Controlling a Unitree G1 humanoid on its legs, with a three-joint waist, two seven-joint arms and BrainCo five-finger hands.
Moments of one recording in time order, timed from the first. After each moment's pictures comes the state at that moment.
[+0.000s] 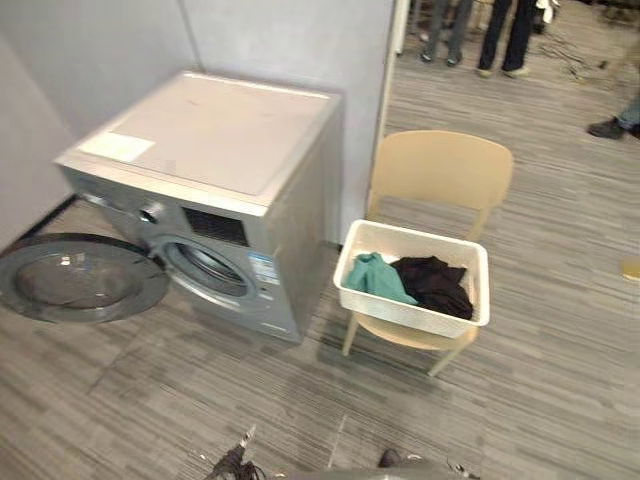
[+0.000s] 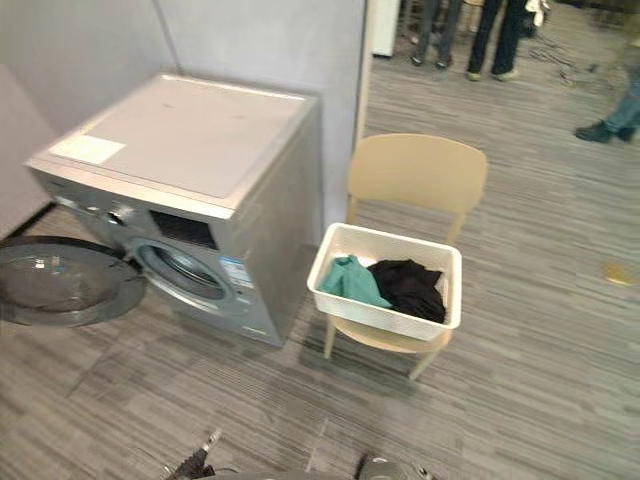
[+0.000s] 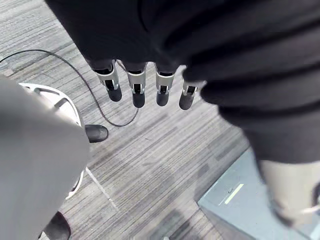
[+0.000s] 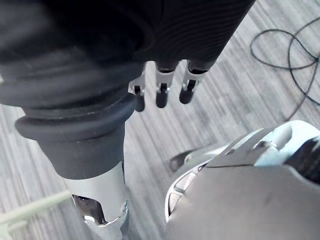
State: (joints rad) left arm 0.01 0.03 0.46 1.11 -0.13 0.07 0.09; right arm 0.06 -0.01 -0.65 1.10 0.19 0.12 -0.08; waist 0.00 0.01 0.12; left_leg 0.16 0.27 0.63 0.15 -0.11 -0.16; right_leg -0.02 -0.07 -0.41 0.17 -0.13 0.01
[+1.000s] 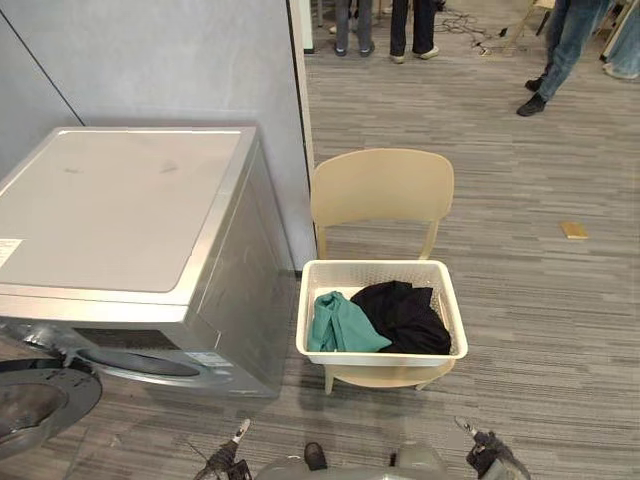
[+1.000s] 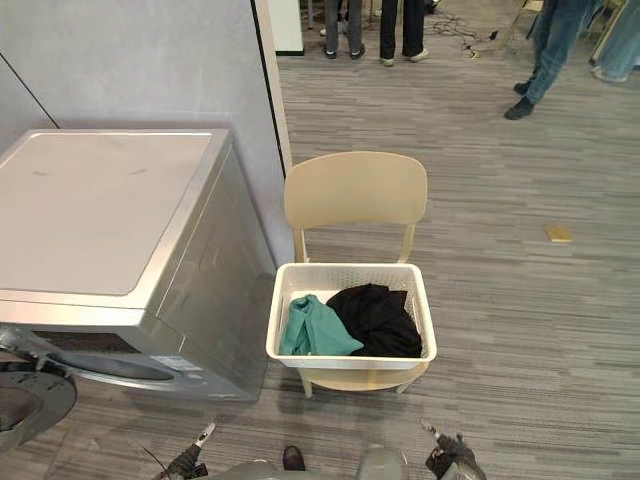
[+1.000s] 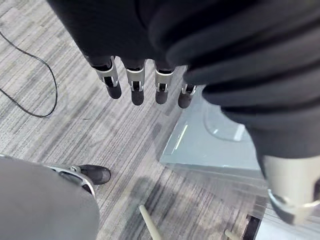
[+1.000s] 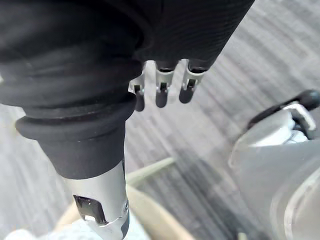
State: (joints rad) left arm 0.06 0.08 0.32 1.10 -0.14 0.06 0.09; right arm 0.05 -0.05 -0.52 0.79 0.24 0.09 -0.11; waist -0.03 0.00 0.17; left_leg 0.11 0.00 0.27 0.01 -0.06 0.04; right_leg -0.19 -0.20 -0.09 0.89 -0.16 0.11
